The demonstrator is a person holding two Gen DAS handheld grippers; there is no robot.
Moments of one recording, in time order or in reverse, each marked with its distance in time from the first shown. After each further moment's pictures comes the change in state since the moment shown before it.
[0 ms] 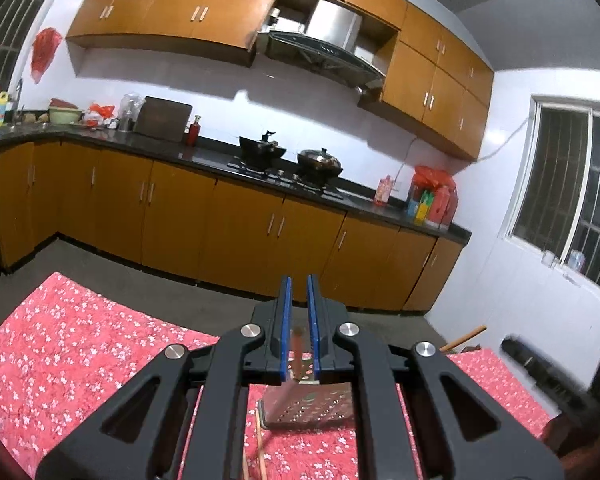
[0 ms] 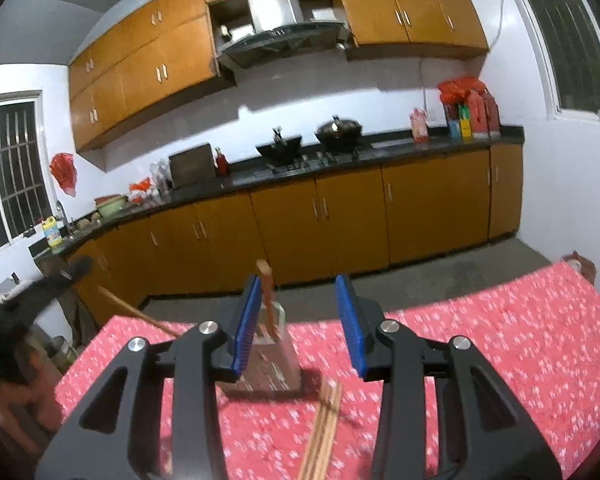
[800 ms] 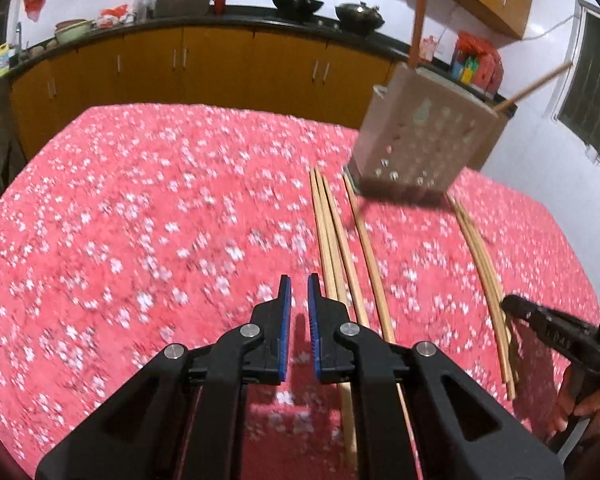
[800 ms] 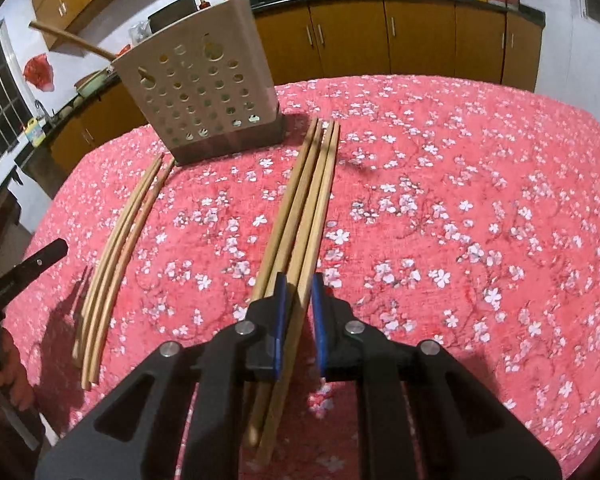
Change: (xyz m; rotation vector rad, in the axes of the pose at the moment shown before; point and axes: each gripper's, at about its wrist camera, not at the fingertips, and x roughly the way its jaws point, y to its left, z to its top) left arm 0.010 0.057 -0.175 0.067 0.515 0.147; right arm 0.056 -0.004 -0.171 -0.021 0.511 -0.006
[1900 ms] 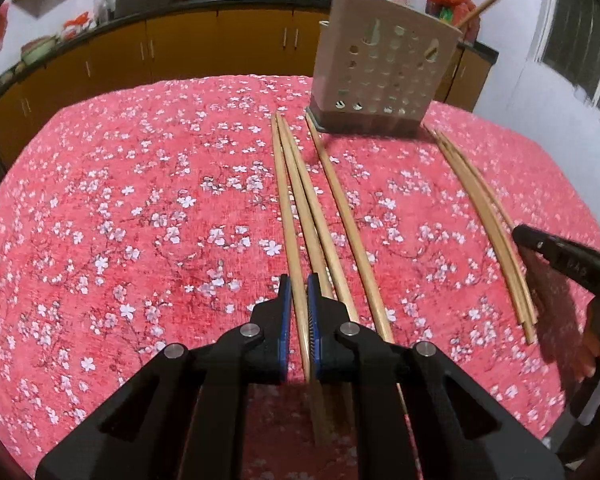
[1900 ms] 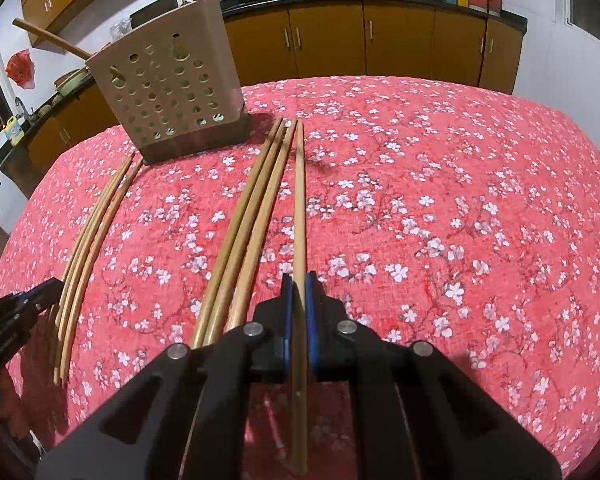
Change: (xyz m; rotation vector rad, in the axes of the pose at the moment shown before) left arm 0.015 -0.029 -0.029 0.147 0.096 0.008; right arm -0.004 -0.015 -0.005 0.011 -0.004 -0.083
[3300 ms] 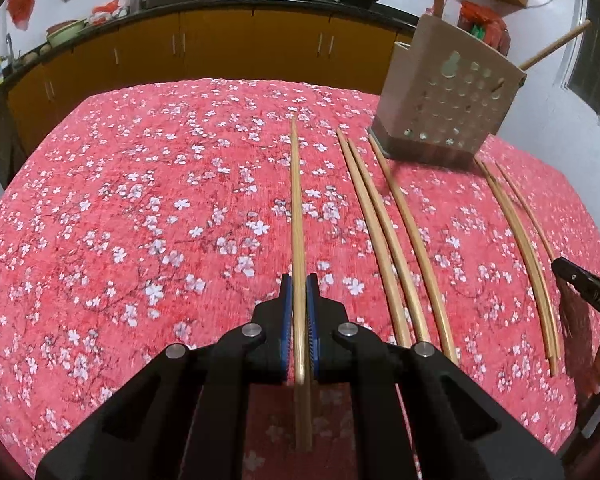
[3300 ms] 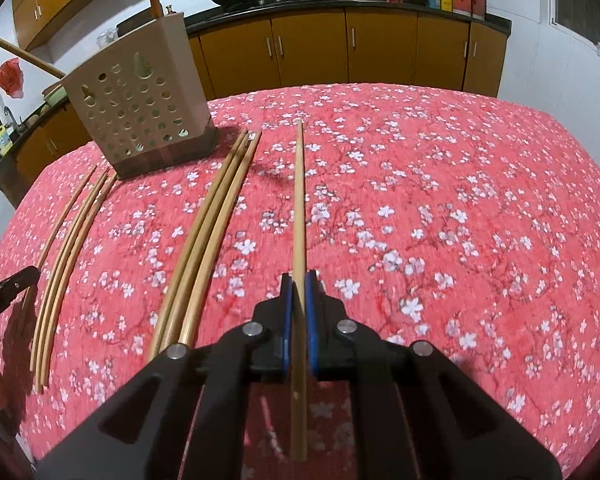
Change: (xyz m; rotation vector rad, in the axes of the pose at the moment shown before) left arm 0.002 0.044 0.014 -0.097 -0.012 0.051; right arm 0.001 -0.026 0.007 0.040 -0.034 -0.038
